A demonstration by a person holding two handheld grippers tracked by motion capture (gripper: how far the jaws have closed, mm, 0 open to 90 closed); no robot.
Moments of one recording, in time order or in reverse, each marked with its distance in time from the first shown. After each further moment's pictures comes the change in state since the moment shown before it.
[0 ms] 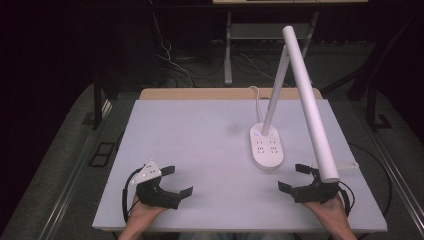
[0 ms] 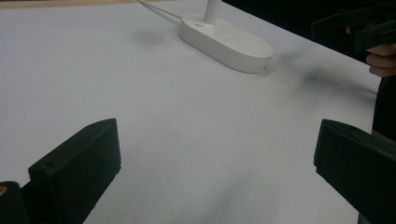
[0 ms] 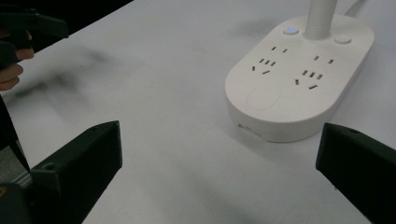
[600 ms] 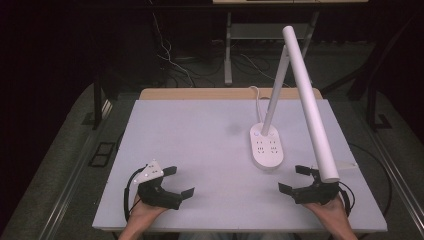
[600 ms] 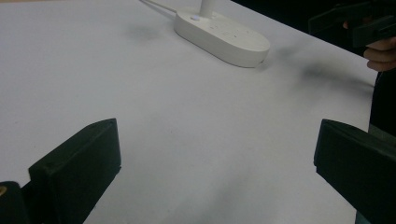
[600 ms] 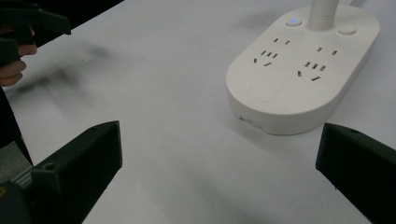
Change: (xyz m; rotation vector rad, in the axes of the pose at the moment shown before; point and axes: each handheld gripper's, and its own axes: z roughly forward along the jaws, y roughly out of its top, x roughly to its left) left arm -0.001 0.000 0.004 0.028 -0.016 0.010; right arm -0.002 -0.002 0.000 0.021 0.008 0.001
